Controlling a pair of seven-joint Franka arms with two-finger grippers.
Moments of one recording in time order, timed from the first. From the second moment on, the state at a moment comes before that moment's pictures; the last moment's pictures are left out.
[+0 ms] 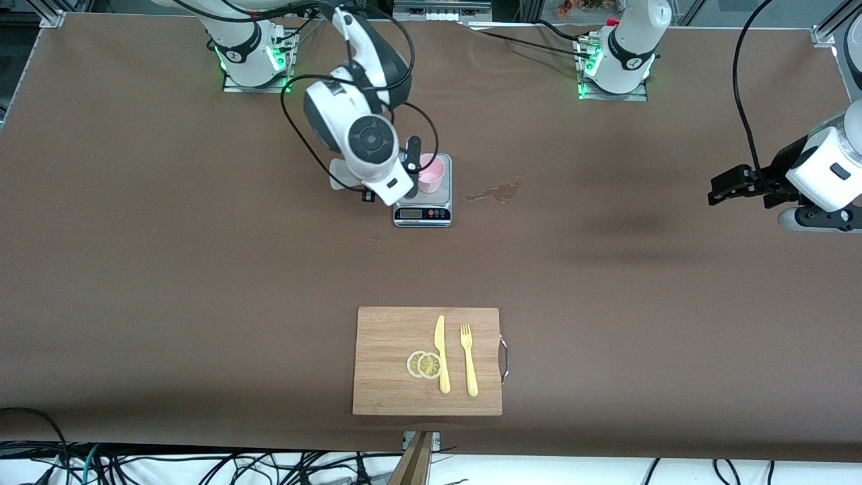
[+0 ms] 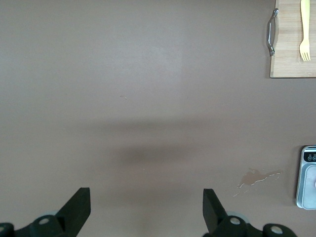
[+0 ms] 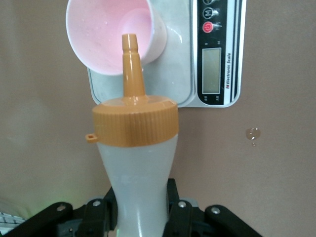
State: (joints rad) left arm 0.03 0.14 -0.04 -1.53 -0.04 1.59 -0.02; right arm 0.78 0.47 -0.04 -1.67 0.04 1.80 -0.81
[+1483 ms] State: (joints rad) left arm 0.03 0.14 -0.04 -1.53 -0.04 1.59 -0.02; right arm 0.97 0.45 -0.05 -1.66 -0.24 1.66 -0.50
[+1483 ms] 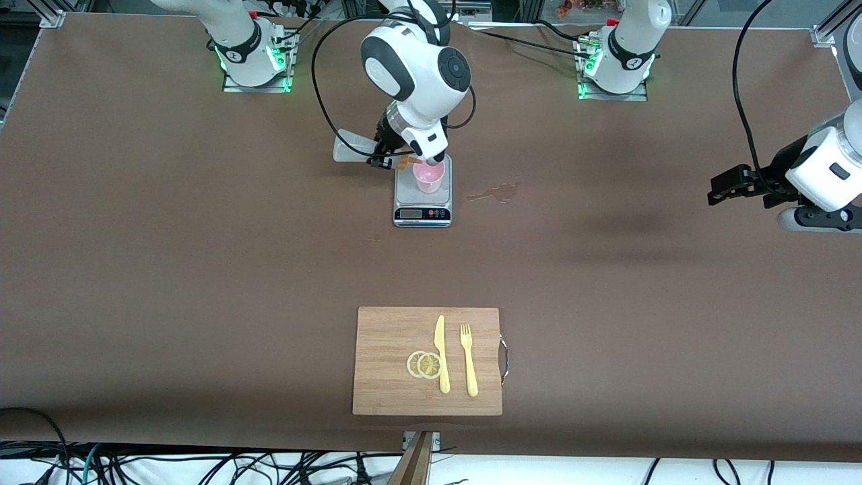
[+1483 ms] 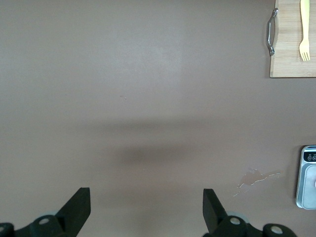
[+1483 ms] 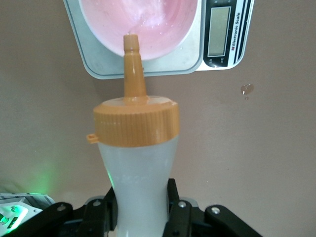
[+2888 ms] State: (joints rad) left arm 0.03 0.14 -0.04 -1.53 -0.04 1.59 -0.02; right arm 0.91 0.45 -0.06 -1.70 -0.13 1.79 -0.54
